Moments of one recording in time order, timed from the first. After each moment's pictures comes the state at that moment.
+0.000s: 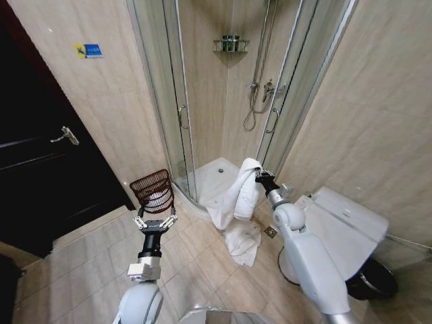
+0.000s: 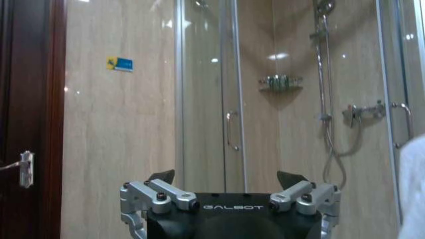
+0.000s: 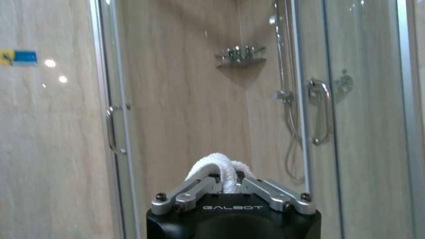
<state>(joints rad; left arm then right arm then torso) 1.72 -1.40 -0.44 -2.20 0.02 -0.23 -0.27 -0.92 1.24 0.35 1.80 0.46 -0.18 0.03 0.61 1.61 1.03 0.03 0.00</state>
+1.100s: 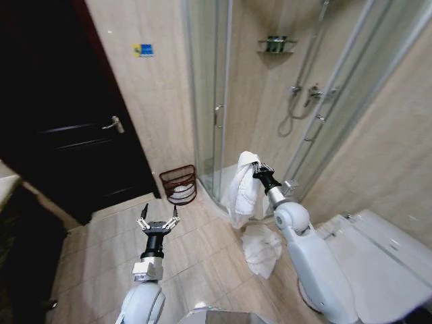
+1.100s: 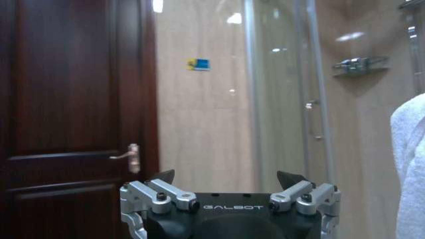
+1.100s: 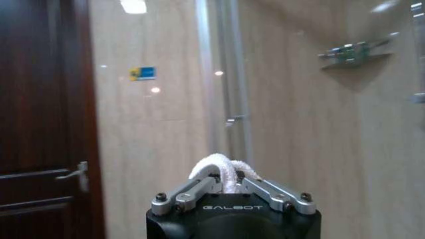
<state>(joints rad) 1.72 -1.40 -0.43 -2.19 0.04 -0.23 -0.28 -0.94 1.22 0.32 1.92 0.47 -0.20 0.04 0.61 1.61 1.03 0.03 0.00</state>
